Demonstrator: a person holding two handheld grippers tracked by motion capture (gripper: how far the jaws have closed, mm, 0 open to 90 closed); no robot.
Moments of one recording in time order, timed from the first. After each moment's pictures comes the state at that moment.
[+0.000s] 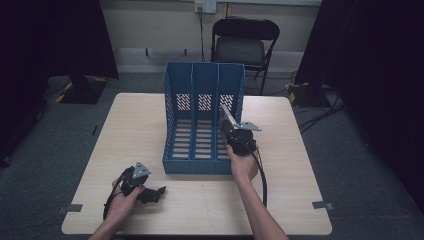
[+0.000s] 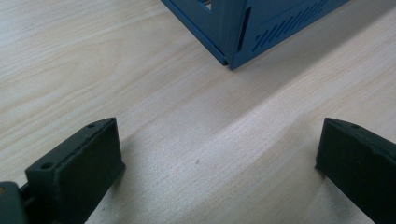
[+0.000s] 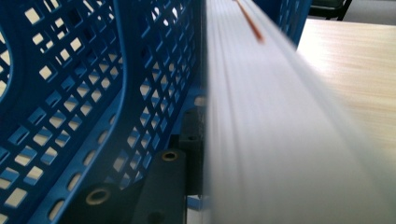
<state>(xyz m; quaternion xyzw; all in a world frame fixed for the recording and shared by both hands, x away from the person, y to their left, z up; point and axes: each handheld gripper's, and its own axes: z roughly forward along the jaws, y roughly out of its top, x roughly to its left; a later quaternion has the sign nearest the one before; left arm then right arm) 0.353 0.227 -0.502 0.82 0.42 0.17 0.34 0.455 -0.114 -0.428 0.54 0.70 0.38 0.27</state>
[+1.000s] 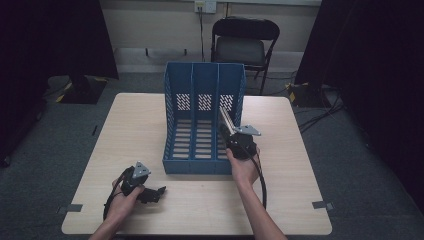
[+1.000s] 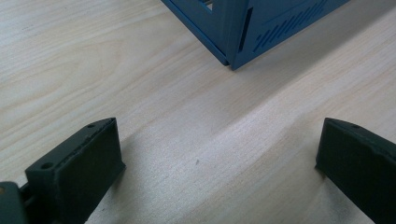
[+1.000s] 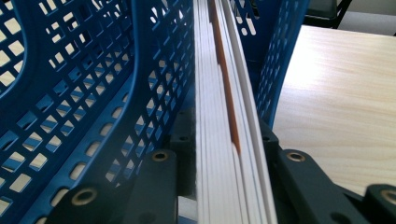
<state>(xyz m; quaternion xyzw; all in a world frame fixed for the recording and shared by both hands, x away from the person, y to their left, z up) 0.353 0.227 -0.502 0.82 0.42 0.17 0.34 0.442 -0.113 -0.428 0.53 0.70 0.38 0.29</state>
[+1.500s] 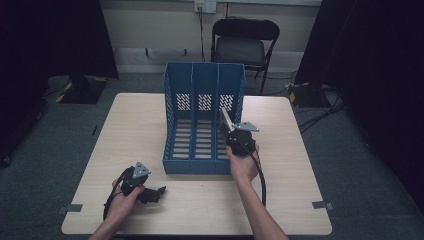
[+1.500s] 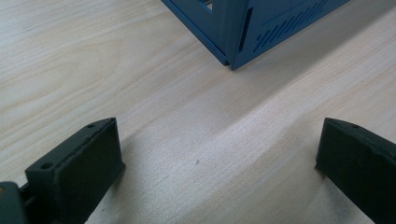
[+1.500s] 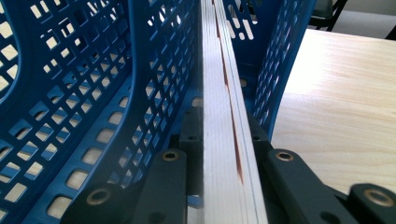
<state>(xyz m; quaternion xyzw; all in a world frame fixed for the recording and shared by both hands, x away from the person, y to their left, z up) 0.353 0.227 -0.502 0.82 0.42 0.17 0.34 0.448 -0.109 -0.422 0.53 0.70 0.37 0.29</state>
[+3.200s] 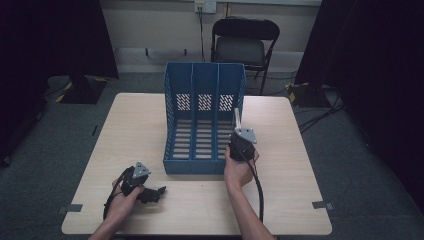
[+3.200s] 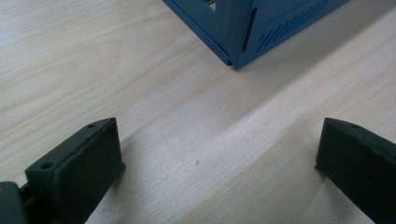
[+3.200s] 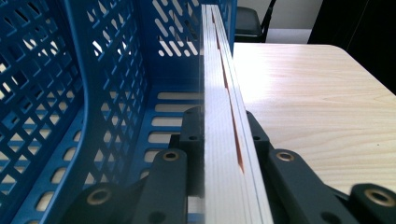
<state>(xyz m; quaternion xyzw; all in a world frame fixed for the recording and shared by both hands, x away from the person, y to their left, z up) 0.353 0.227 -0.502 0.82 0.42 0.17 0.34 0.433 -0.100 -0.435 0.59 0.60 0.37 0.38</state>
